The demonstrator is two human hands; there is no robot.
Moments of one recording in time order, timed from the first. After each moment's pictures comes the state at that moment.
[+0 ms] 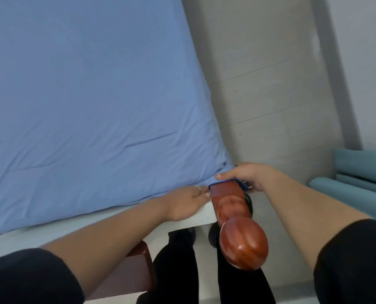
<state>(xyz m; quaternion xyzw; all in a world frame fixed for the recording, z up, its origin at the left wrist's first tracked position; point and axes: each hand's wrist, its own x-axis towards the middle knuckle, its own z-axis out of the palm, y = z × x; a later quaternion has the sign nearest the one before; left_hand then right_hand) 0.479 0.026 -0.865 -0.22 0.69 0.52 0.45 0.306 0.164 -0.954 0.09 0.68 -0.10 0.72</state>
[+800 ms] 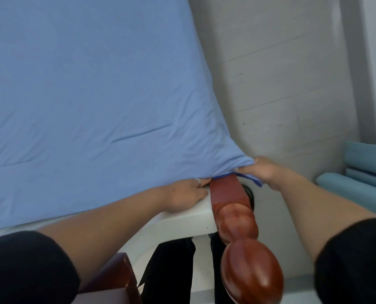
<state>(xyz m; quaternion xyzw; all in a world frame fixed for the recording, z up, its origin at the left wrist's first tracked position) 0.466 0.018 -0.915 -0.21 0.66 0.54 0.49 0.286 0.209 -1.021 0.00 0.74 -0.17 0.65</state>
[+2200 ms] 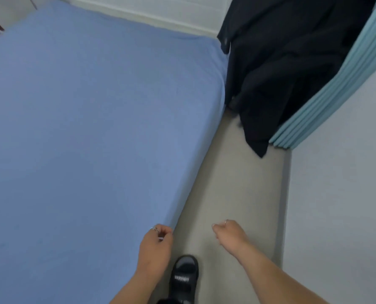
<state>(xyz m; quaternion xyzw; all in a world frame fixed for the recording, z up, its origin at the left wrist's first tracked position) -0.078 -0.465 -0.743 -0.73 0.40 0.52 -0.17 -0.290 -0.456 -0.772 -0.32 0.80 -0.06 0.51</state>
